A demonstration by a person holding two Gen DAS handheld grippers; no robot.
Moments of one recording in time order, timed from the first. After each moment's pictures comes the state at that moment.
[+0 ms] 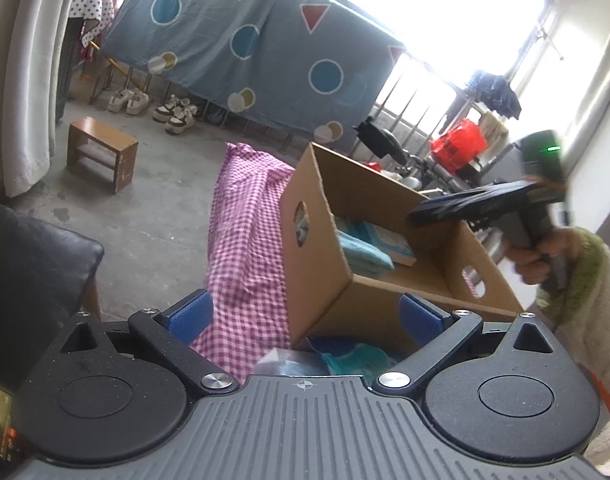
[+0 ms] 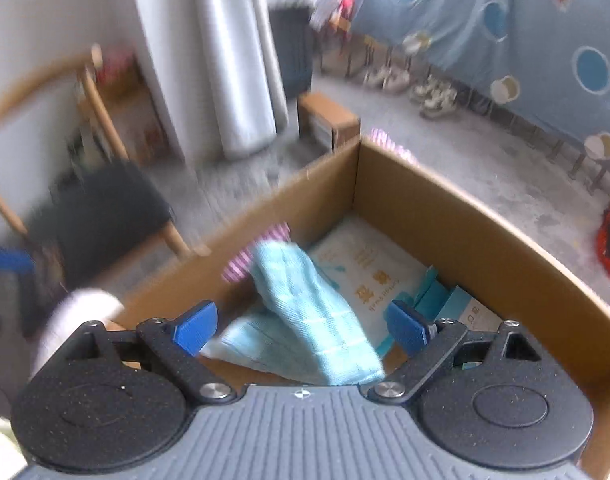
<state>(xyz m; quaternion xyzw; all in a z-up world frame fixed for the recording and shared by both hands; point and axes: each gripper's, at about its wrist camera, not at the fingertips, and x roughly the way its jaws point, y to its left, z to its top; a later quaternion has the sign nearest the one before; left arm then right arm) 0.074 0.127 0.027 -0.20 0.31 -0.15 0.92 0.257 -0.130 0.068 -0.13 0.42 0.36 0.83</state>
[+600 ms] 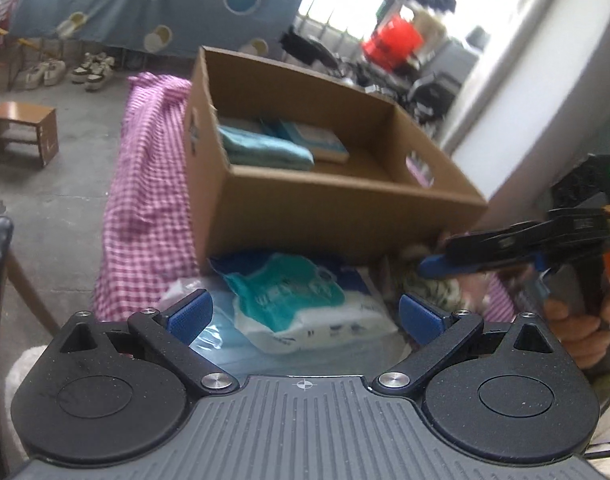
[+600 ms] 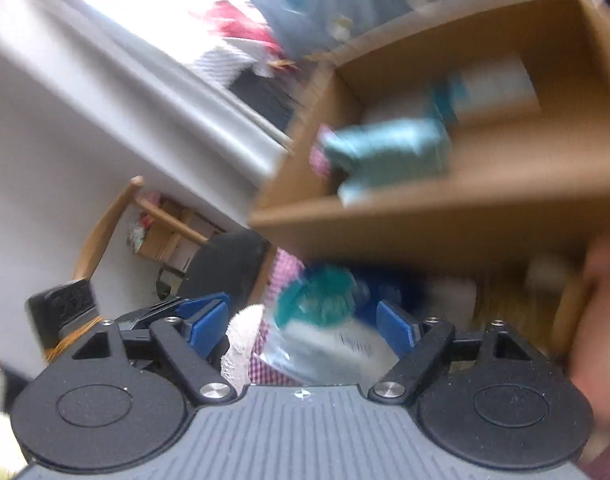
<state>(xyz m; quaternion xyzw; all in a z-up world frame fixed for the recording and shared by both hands) 0.084 0.049 -0.002 -0.10 0.40 -0.26 0.87 0.112 -0.213 0.004 0.24 0.47 0.31 0.79</state>
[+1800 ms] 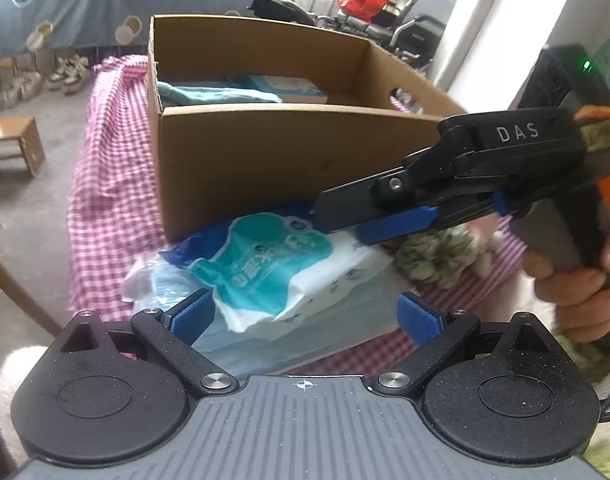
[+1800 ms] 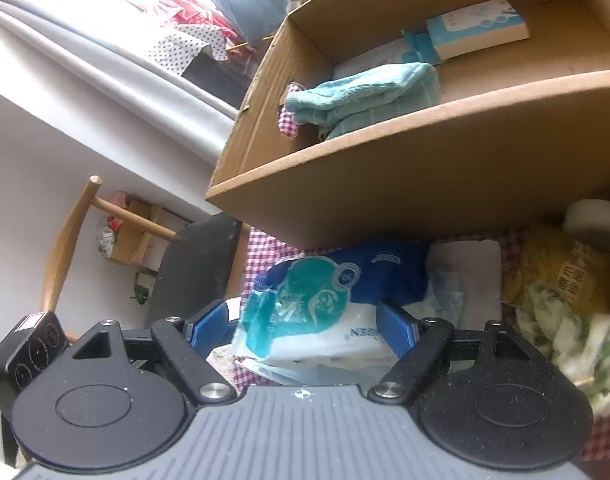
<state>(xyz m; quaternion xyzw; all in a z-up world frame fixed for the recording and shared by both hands) 0.069 0.010 -0.023 -0.02 0.42 -0.27 0.86 0.118 -0.173 -0.032 0.24 0.50 0.26 0.79</state>
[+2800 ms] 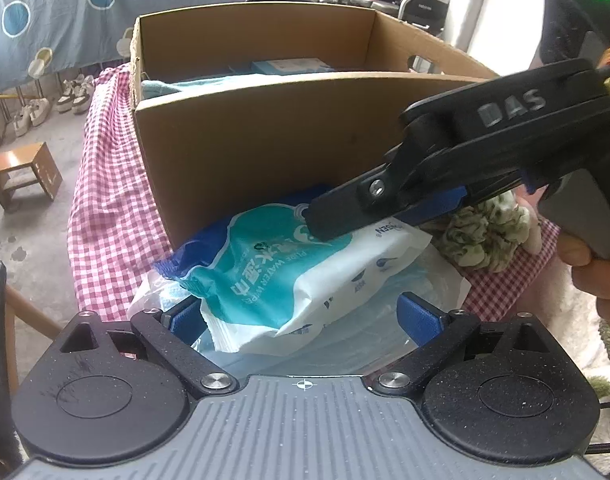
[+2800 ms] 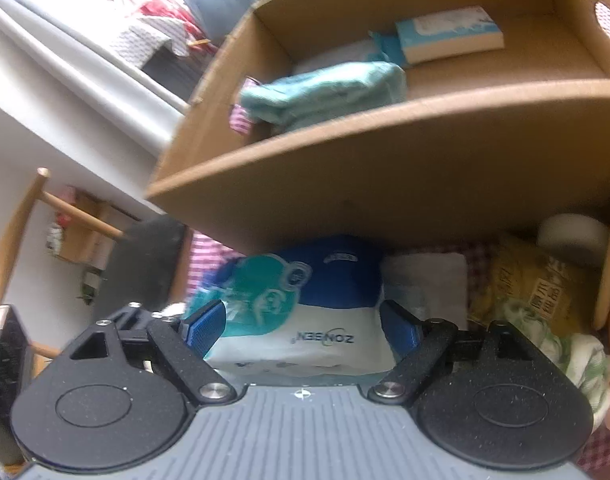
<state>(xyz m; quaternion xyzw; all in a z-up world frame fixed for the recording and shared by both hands) 0.087 -0.011 -0.043 0.05 0.43 -0.25 0.87 0.127 -0.164 -0.045 0.19 0.51 0.22 0.81</state>
